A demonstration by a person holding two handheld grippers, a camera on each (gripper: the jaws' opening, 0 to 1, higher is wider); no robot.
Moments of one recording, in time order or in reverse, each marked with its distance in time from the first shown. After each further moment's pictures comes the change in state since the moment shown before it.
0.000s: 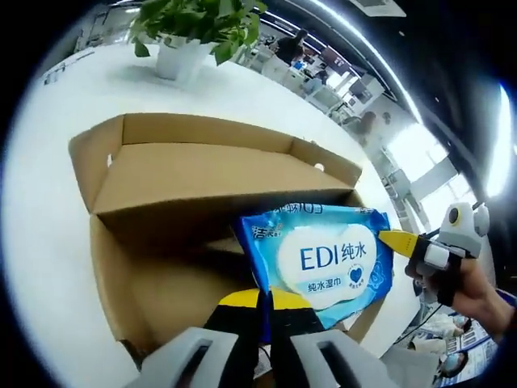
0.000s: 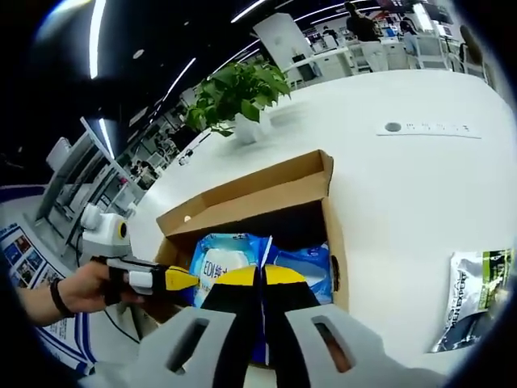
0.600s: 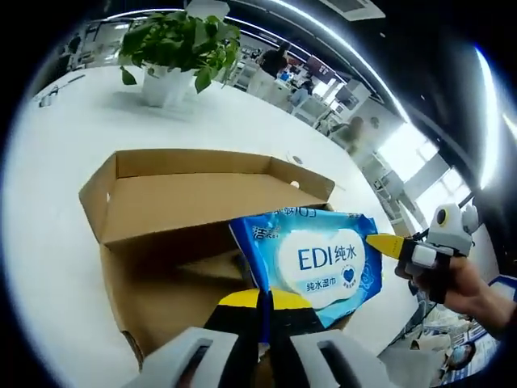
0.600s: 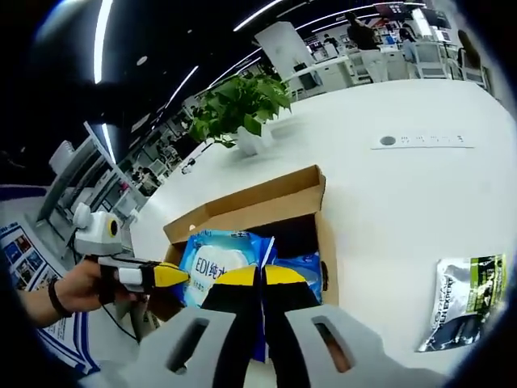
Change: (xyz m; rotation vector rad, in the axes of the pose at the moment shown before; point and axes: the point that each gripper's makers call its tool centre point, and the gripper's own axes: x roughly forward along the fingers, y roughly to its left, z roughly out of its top) left arm -0.017 -0.029 0.017 0.060 -0.062 -0.027; right arm -0.024 -0.002 0.014 -0.007 -0.048 -0.002
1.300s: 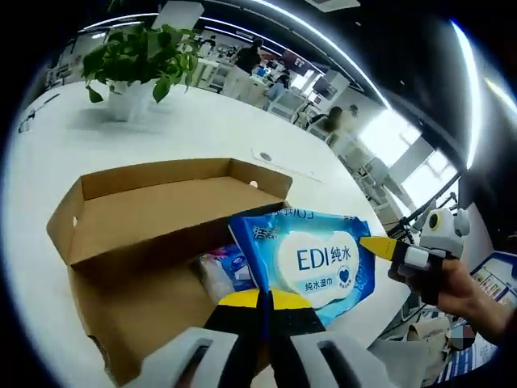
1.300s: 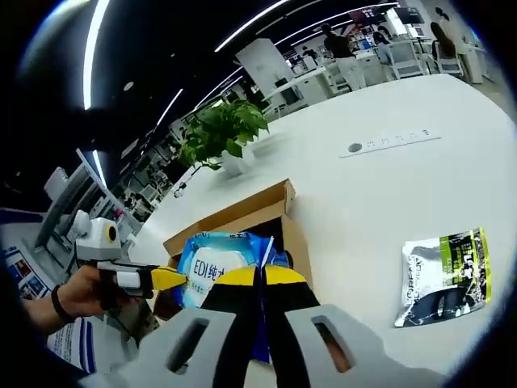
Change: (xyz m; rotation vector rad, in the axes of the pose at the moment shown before) left arm 0.007 -0.056 0.001 0.102 0.036 -0.075; right arm -0.061 -0.029 -0.002 0.112 -0.115 -0.061
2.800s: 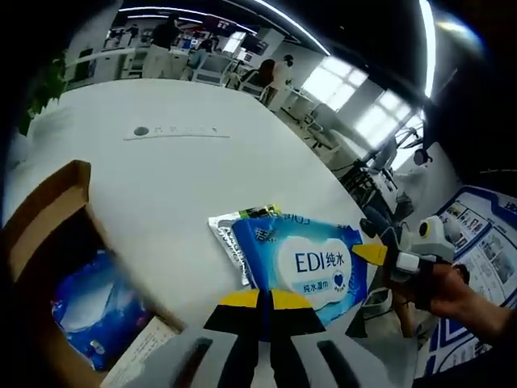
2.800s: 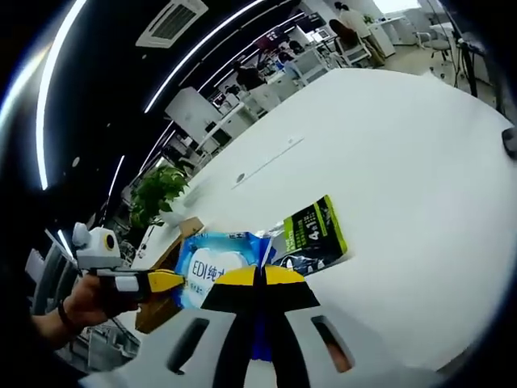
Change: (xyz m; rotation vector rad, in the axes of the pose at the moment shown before) left arm 0.117 -0.175 -0.036 0.234 0.212 -0.218; right arm -0.162 -0.156 -0.017 0.294 -0.210 -0.239
